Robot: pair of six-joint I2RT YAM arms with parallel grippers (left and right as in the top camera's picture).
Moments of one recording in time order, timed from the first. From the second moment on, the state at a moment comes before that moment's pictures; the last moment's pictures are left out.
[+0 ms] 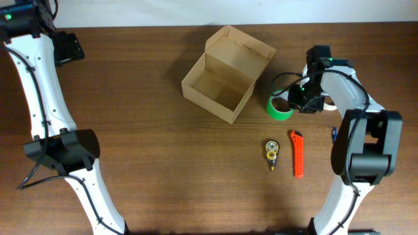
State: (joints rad) left arm 0.24 2.35 2.77 -1.63 -0.28 -0.17; right arm -0.06 2.11 1.57 -0.98 -0.10 0.21
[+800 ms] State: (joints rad) left arm 0.24 2.35 2.77 -1.63 -0.27 -0.17; right arm -0.05 2.13 2.24 -1.34 -0.07 0.15
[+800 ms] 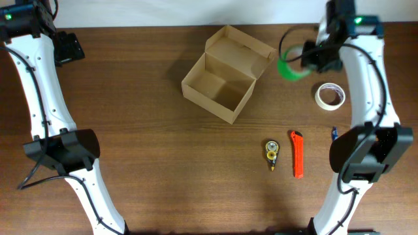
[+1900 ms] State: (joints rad) left arm 0.24 2.35 2.77 -1.63 -0.27 -0.17; right arm 0.41 2.41 2.47 -1.28 -0.06 -0.16
